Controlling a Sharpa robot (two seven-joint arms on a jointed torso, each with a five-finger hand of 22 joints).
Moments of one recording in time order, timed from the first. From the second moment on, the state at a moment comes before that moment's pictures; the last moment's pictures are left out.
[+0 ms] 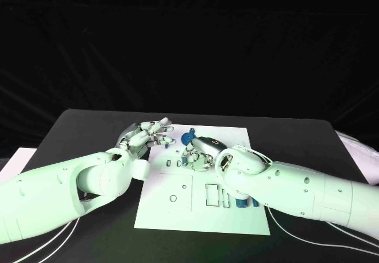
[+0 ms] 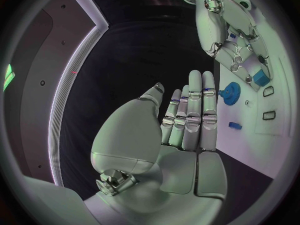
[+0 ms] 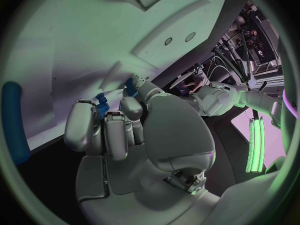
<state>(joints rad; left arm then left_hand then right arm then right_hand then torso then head) 1.12 -0.91 0.00 1.66 0.11 -0.39 0.43 1.35 0.01 0.14 0.16 0.12 0.99 0.21 0.09 0.08 1.10 0.14 0.08 0.08 1.24 0.07 0.38 0.40 0.17 1.10 0.18 0.37 0.17 1.11 -0.52 -0.03 1.43 -1.49 -0.34 -0.24 1.30 -0.02 0.31 -0.01 0.16 1.08 0.11 0.14 0.09 1.31 0.02 1.09 1.13 1.47 -0.05 1.47 1.31 0.10 1.38 0.05 1.33 1.08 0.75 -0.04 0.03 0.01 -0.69</state>
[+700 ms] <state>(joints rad) 1.12 -0.91 0.00 1.66 0.11 -0.38 0.43 1.35 0.01 0.15 0.16 0.12 0.99 0.21 0.09 0.08 1.10 0.14 0.08 0.08 1.24 0.07 0.38 0.40 0.17 1.10 0.17 0.37 0.17 1.11 -0.52 -0.03 1.44 -1.52 -0.32 -0.26 1.27 -0.04 0.31 -0.01 0.17 1.08 0.11 0.13 0.11 1.28 0.03 1.05 1.10 1.47 -0.05 1.47 1.31 0.10 1.38 0.06 1.32 1.07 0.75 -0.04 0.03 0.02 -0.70</state>
